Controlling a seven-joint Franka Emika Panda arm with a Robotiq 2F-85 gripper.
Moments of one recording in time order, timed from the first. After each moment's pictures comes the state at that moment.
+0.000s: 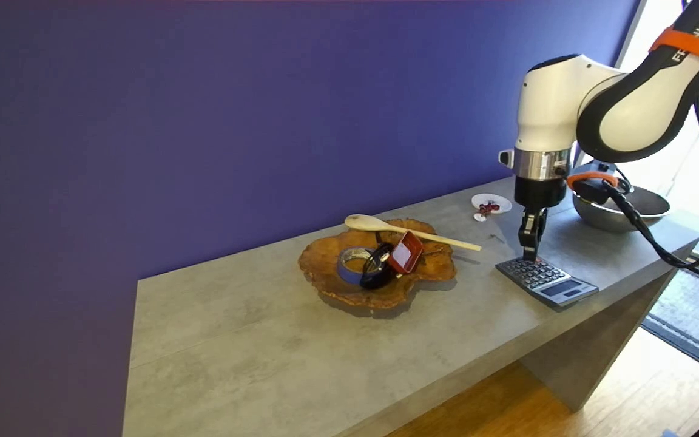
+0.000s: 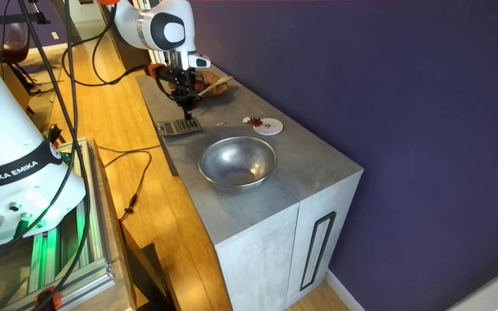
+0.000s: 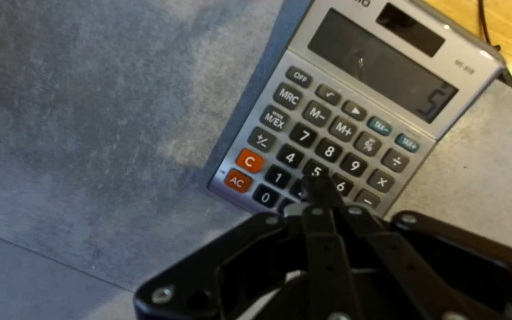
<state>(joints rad) 0.33 0.38 0.12 -2.41 -0.09 2.64 0.14</state>
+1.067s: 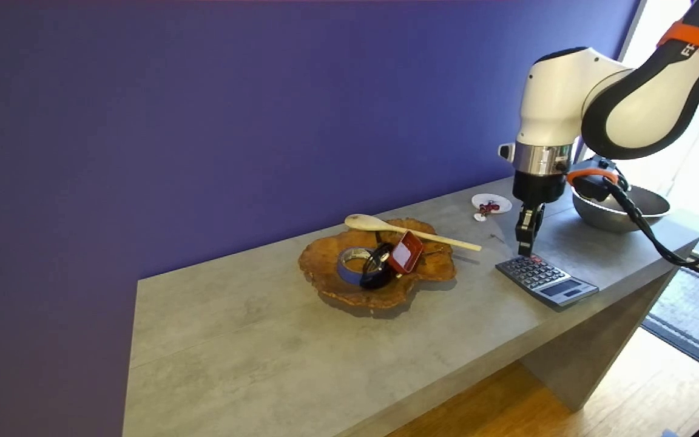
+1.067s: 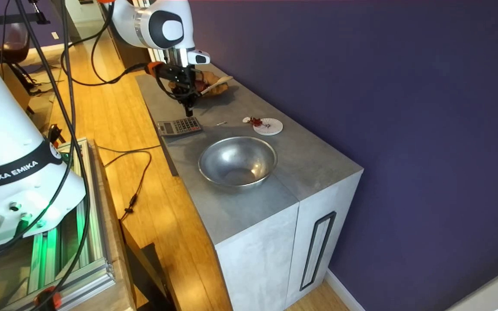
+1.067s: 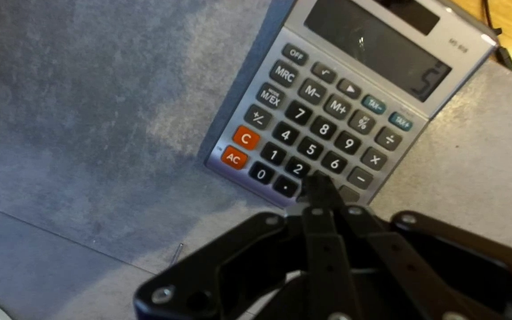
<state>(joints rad) 0.33 0.36 0.12 -2.42 -0.09 2.68 0.14</state>
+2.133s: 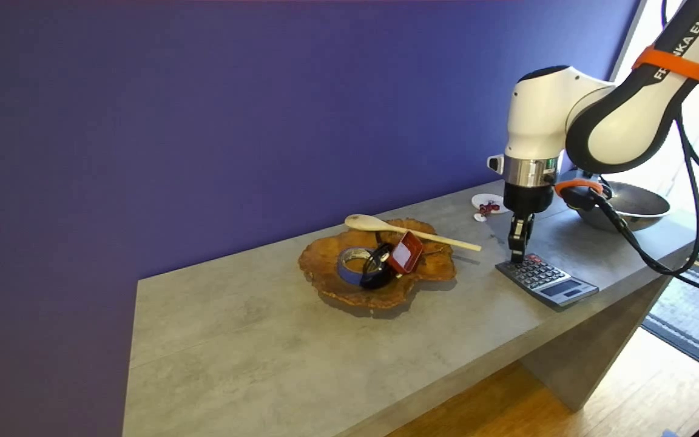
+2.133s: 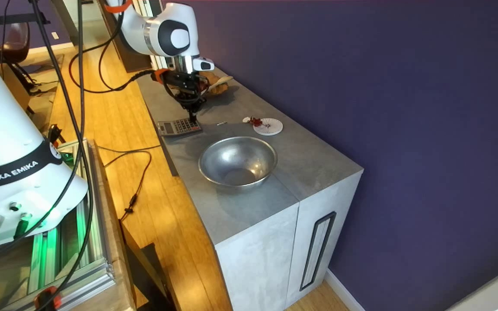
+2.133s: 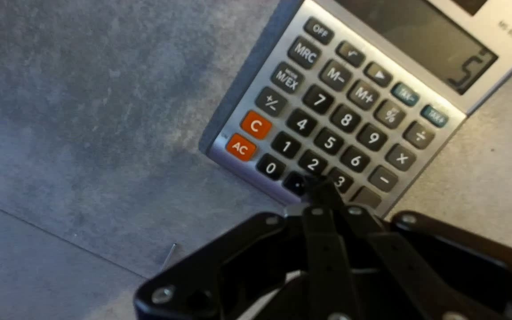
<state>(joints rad) 0.33 0.45 0.11 -2.36 -0.14 2.68 0.12</state>
